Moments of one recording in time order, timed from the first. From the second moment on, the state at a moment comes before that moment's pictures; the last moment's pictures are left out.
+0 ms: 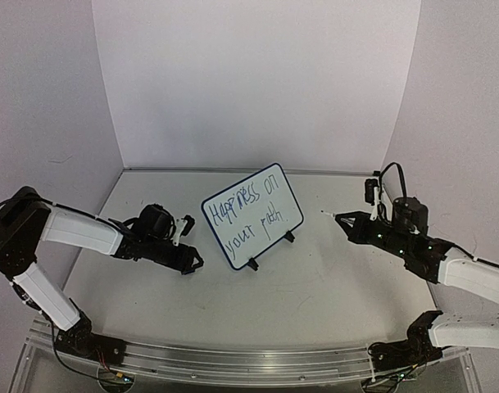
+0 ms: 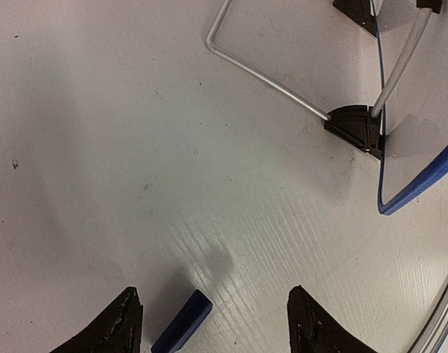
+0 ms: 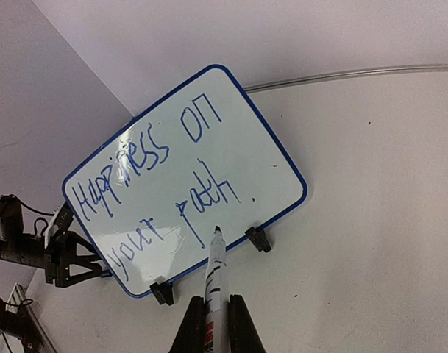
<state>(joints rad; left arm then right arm) -0.66 1.57 0.68 0.01 0.21 -0.32 0.51 0.96 0.51 0.14 -0.11 0.49</state>
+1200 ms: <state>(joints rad) -0.98 1.38 0.53 0.06 0.03 -0.54 0.51 0.88 0.45 0.14 -0.10 0.52</state>
